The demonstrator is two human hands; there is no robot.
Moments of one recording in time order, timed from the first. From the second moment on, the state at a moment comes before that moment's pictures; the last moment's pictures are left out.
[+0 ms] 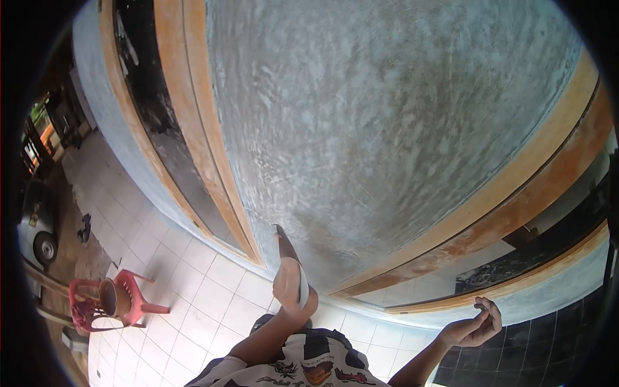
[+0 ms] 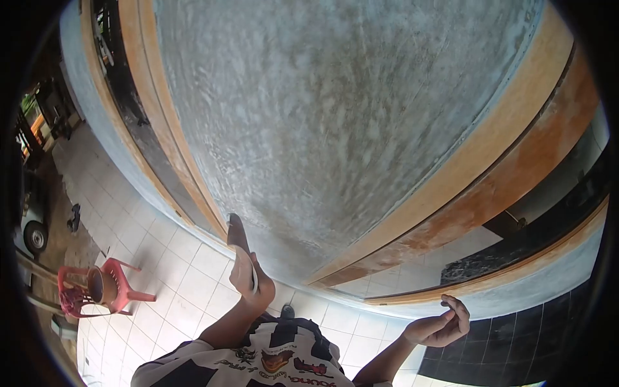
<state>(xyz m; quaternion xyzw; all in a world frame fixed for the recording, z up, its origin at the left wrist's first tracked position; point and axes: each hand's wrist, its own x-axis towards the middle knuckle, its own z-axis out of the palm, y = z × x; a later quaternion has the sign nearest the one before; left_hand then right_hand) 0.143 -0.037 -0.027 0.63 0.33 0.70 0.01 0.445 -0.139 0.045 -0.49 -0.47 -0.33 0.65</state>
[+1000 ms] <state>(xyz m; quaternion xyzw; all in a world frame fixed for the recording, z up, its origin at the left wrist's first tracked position) 0.281 -0.023 -0.069 0.50 0.53 0.65 0.19 0.719 -0.115 0.019 -0.53 -0.44 -0.58 0.43</state>
